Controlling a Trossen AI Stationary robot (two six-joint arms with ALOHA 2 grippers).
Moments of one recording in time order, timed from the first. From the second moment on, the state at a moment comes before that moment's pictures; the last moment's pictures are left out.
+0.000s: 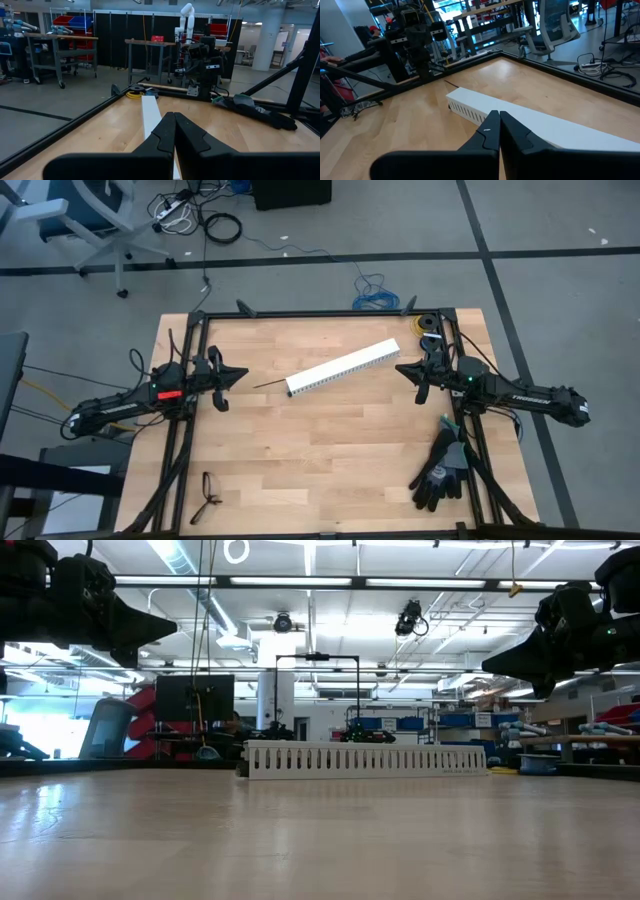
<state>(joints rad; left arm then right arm) 0.24 0.00 0.04 0.06 -0.01 -0.08 -0.26 0.13 0.01 0.07 0.05 0.26</state>
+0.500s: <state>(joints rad) 0.24 0.00 0.04 0.06 -0.01 -0.08 -0.26 0.13 0.01 0.07 0.05 0.26</state>
